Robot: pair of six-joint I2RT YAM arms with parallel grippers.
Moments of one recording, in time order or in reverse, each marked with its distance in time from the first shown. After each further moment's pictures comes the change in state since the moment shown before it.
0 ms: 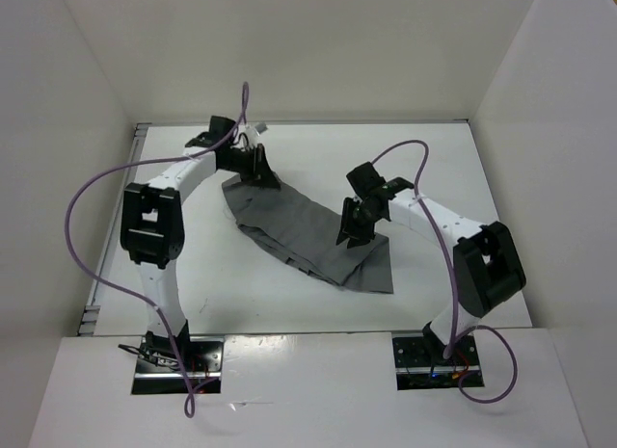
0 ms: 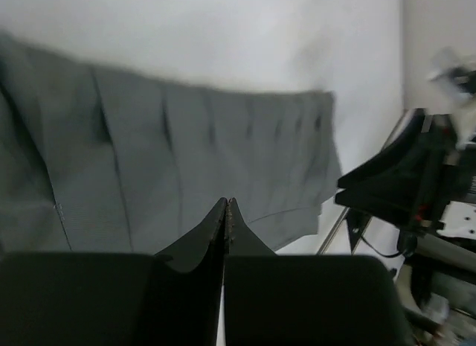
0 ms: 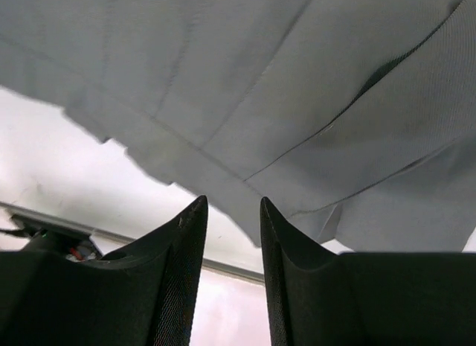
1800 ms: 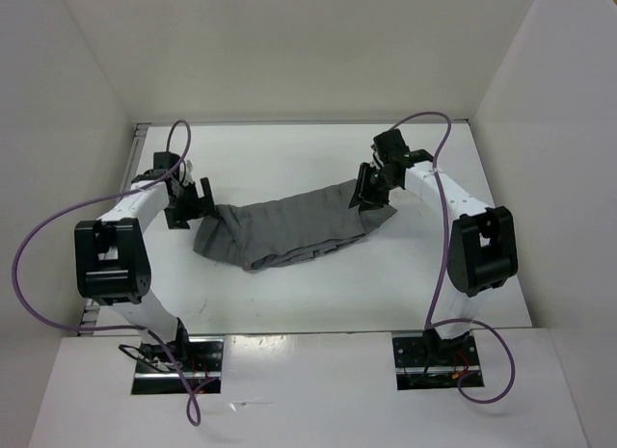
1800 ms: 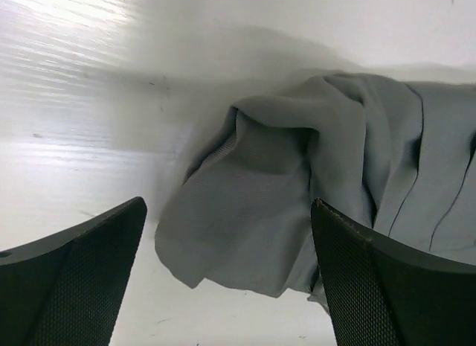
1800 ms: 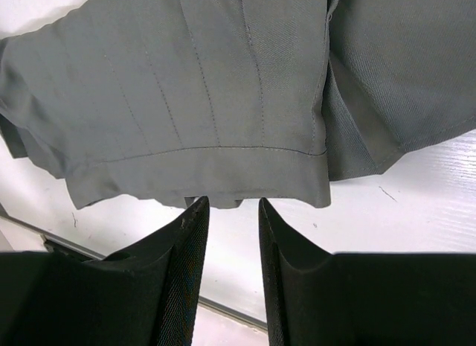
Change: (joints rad) left arm 0.234 -0.321 -0.489 -0.079 -0.729 -0.023; right arm -0.220 0.150 0.222 0.017 -0.098 -0.193
